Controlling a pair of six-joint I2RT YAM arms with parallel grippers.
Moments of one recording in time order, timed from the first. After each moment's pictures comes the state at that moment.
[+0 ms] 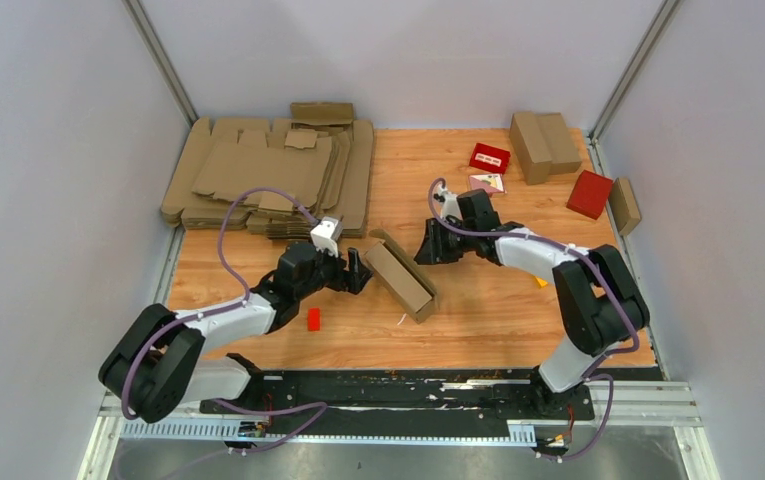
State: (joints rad) left arm -0.59 1.24 0.39 0.46 0.13 -0.37; right arm 0.43 1.67 0.92 -0.09 -0.52 0.32
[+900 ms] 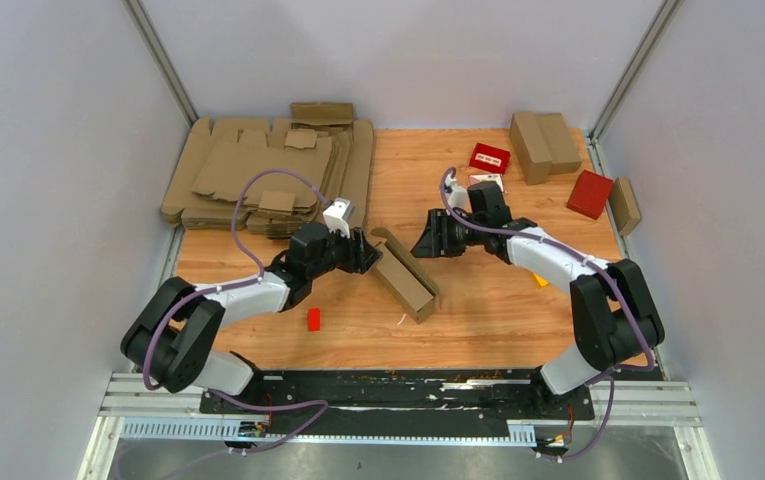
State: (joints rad) left arm -0.57 1.41 0.54 0.49 0.20 -0.40; right arm 0.41 1.56 0.93 -0.13 -0.62 0.38
